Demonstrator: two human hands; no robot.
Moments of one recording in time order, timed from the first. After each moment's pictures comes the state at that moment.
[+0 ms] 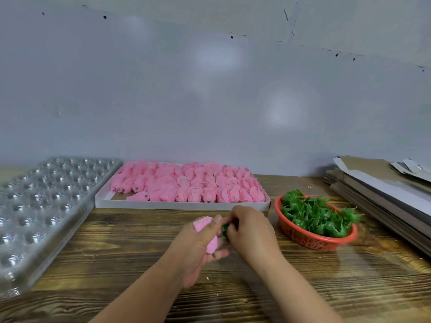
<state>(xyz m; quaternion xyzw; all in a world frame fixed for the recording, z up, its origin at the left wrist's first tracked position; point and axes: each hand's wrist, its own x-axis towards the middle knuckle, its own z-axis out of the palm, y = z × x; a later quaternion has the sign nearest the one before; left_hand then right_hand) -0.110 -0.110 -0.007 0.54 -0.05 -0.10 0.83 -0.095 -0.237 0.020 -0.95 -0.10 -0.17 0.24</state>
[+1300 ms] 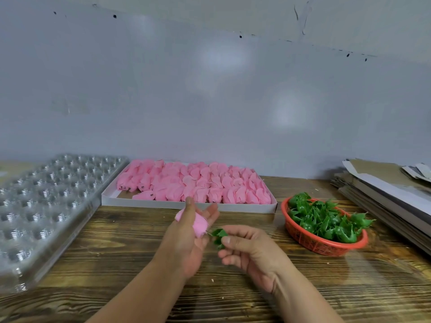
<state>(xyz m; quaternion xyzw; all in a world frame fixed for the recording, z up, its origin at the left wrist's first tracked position) -0.093 -0.100 0.003 0.36 0.09 -0.01 0.93 -0.100 -0.241 -0.002 -0.56 -0.06 0.19 0.80</state>
